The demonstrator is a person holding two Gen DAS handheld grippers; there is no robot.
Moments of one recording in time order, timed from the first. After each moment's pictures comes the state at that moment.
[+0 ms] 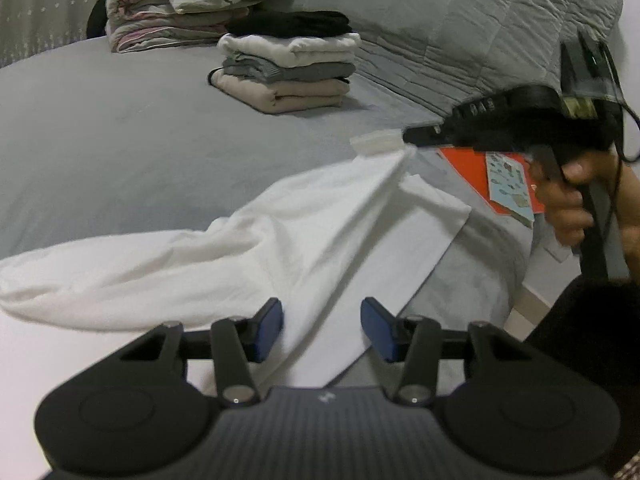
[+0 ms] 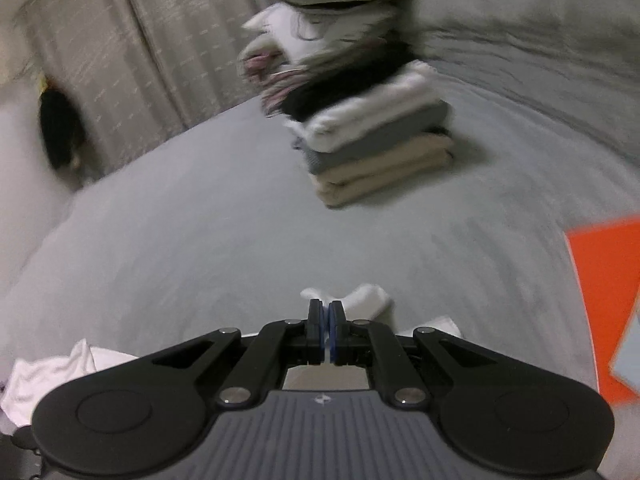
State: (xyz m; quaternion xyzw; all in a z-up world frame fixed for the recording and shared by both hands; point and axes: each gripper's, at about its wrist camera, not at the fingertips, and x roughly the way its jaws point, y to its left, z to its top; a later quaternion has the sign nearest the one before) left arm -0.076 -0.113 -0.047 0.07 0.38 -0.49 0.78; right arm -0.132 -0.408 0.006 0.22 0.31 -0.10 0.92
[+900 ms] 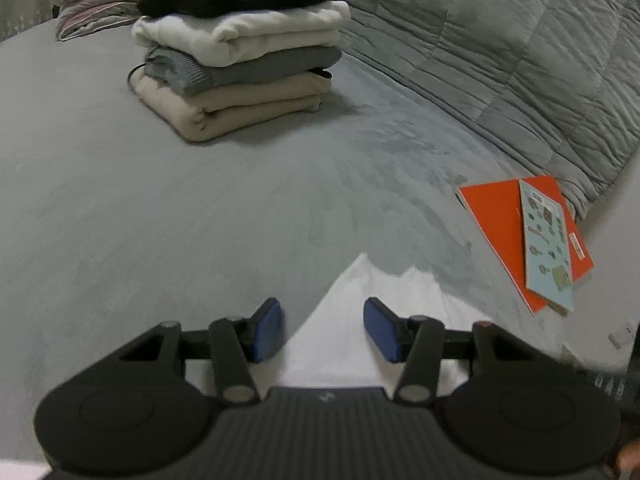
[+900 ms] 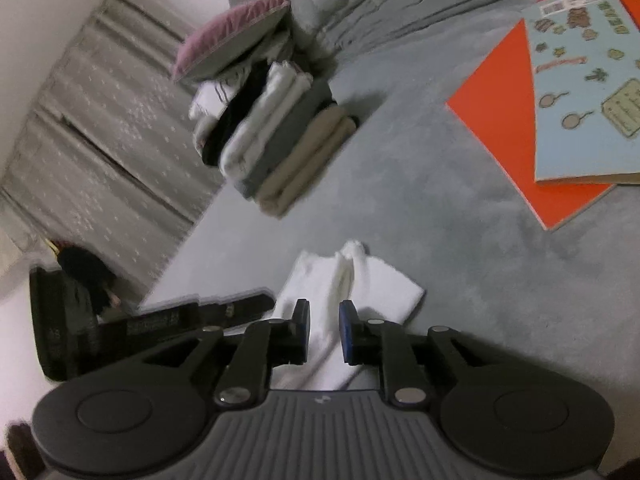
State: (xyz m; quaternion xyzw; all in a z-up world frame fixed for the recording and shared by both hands) left arm 0.007 -0.308 -0.050 0.09 0.43 -0.49 0.75; right arm -0.204 -0.457 -0.074 0.42 0.21 -0.11 0.88
